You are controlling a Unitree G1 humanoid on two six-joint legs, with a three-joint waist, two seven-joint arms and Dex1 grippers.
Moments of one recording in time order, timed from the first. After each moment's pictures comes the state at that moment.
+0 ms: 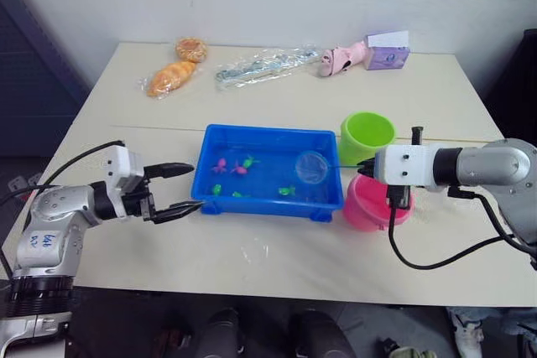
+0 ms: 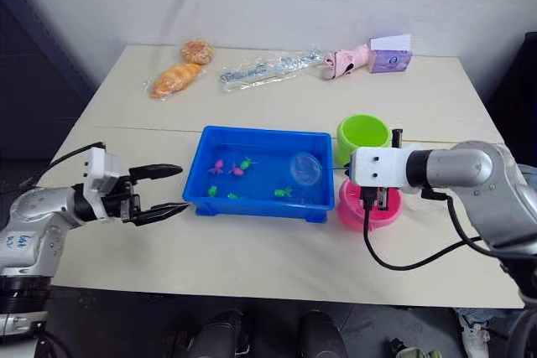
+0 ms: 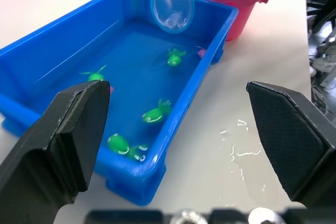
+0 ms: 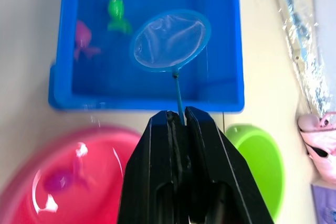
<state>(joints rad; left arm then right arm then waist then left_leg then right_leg) -0.29 0.72 0.19 0.05 -0.50 0.23 -1.19 -0.55 -1.10 0.20 -0.27 0.03 0.22 1.06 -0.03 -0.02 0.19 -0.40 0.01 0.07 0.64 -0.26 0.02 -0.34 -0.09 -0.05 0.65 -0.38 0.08</state>
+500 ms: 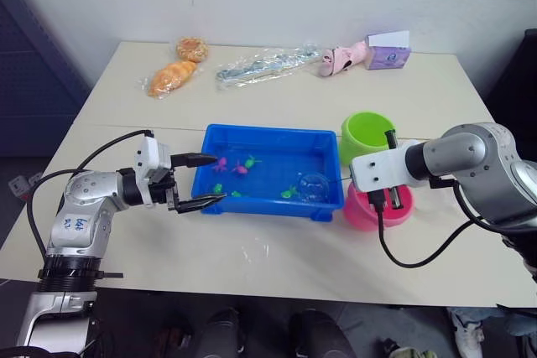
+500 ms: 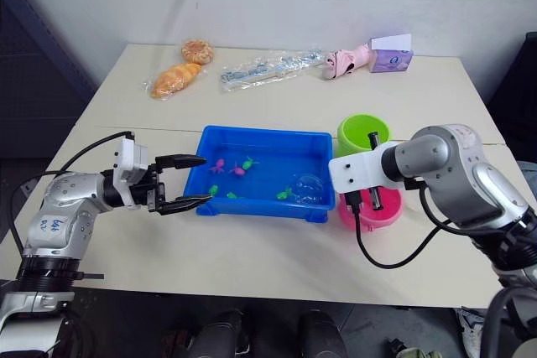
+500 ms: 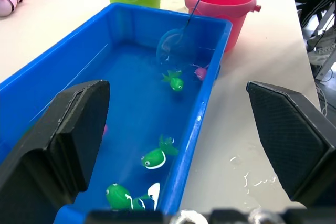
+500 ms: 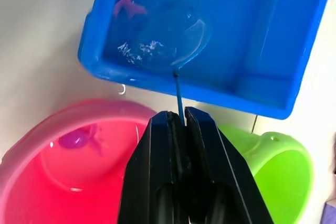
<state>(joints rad) -0.42 0.66 0.10 0.13 -0.44 0.14 -1.19 -0.75 -1.03 0.41 -0.23 -0.20 0.27 1.27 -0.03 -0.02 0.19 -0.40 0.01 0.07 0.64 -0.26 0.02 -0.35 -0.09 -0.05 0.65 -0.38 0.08</state>
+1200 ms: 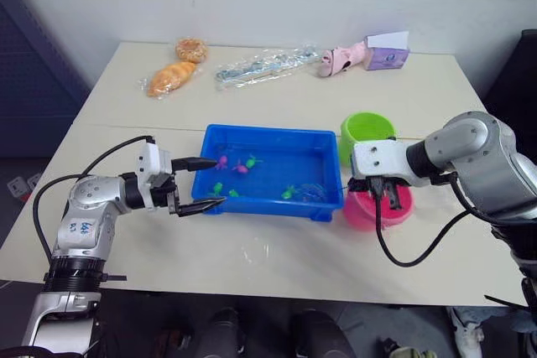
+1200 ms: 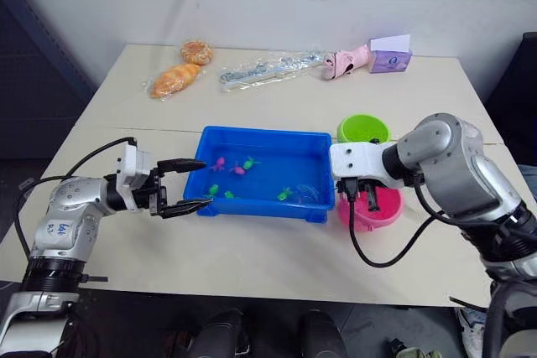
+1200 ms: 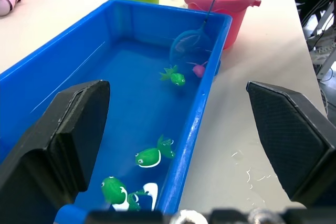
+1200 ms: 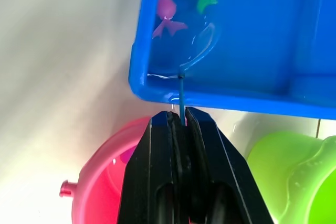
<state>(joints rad) -0.41 0.64 0.09 0.19 -0.43 0.08 -1.22 -0.77 -0.96 0.34 -0.22 -0.05 0.55 1.41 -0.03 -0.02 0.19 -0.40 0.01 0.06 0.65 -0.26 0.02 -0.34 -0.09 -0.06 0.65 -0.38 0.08</state>
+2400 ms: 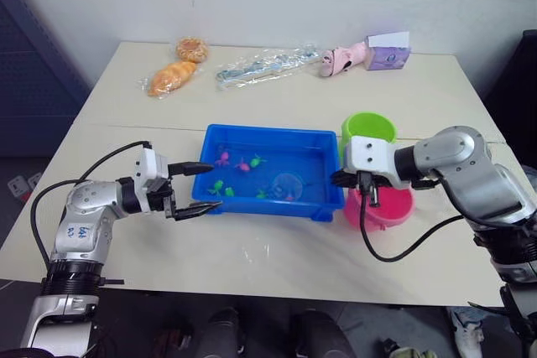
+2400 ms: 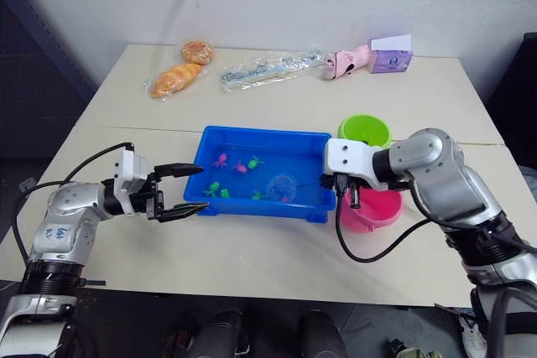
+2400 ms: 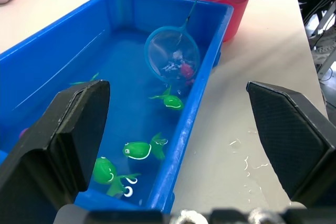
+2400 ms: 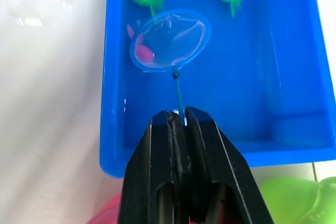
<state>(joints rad) -0.38 0.65 0.10 0.22 -0.43 0.05 -1.23 -0.70 -0.86 0.31 -0.13 0.03 0.43 1.24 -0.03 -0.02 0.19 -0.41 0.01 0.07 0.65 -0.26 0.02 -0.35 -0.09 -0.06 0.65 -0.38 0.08</state>
